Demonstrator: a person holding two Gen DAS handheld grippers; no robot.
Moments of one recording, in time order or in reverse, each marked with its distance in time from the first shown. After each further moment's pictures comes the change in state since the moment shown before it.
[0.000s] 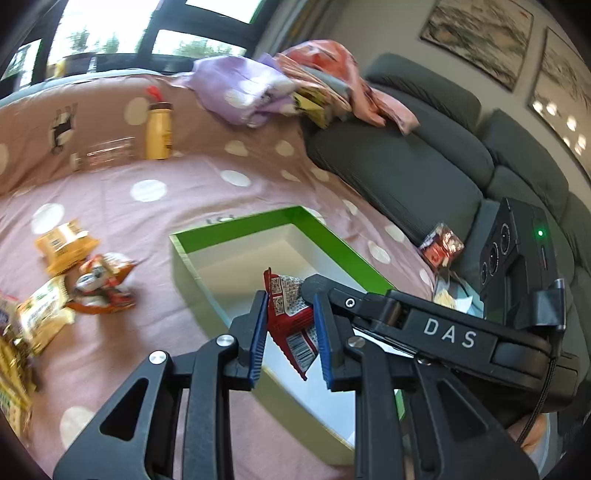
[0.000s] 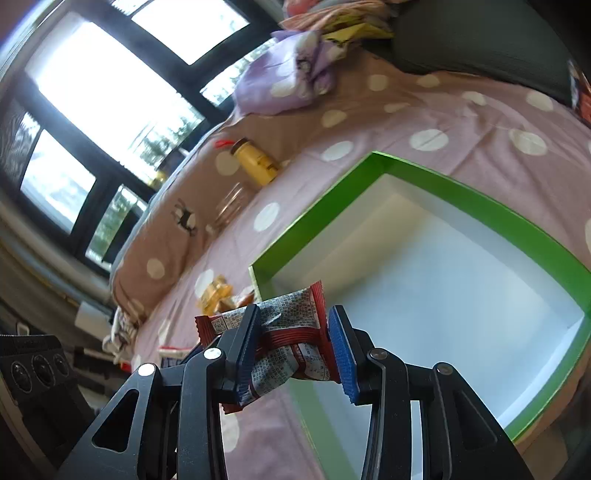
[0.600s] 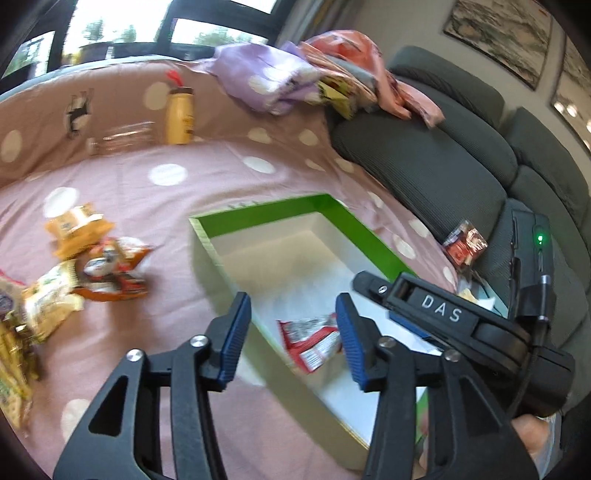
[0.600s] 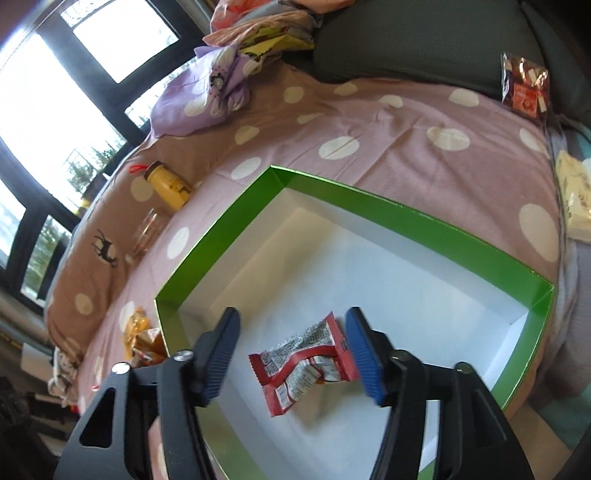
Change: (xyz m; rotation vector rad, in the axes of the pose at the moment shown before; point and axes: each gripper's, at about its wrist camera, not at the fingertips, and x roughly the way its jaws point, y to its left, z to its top) left arm 0.003 0.022 -0.007 -0.059 0.018 0.104; right arm 0.004 -0.027 0.001 0.068 -0.081 -0.299
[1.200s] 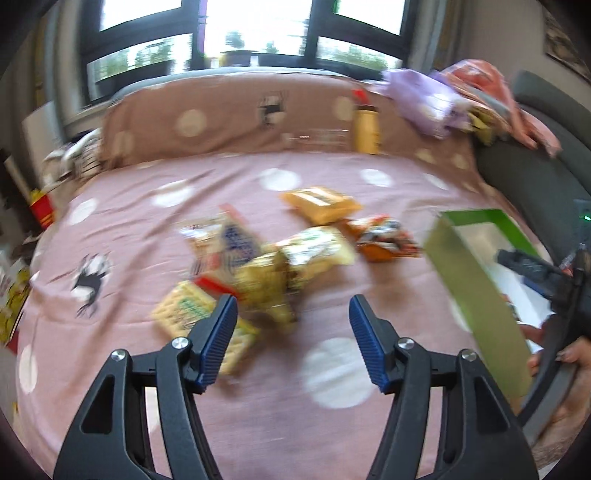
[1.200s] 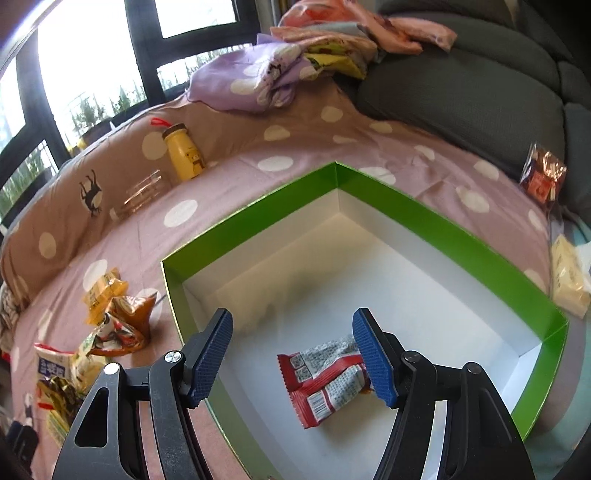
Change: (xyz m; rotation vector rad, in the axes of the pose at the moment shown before) left arm -0.118 0.132 -0.059 -0.141 -0.068 0.517; right arm 0.019 0.073 -0.033 -0.283 -0.091 -0.170
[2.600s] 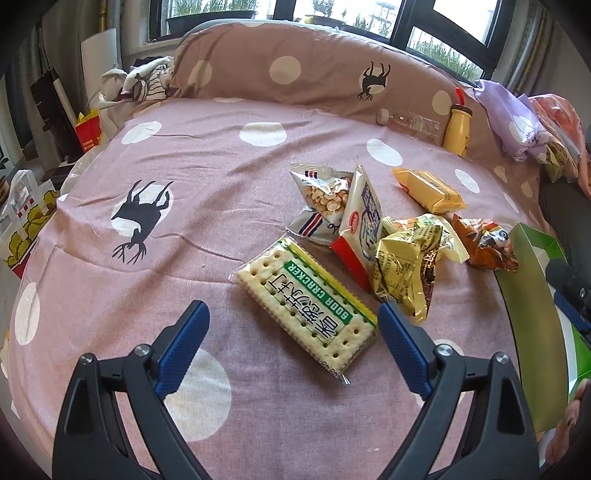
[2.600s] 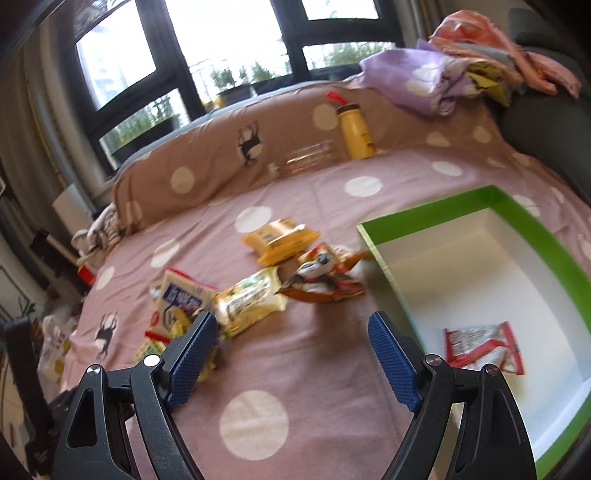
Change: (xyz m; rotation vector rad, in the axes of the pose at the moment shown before) left arm 0.033 0.082 -0.013 -0.217 0.120 0.125; right arm -0.037 0.130 -0.048 -0.268 0.058 0.436
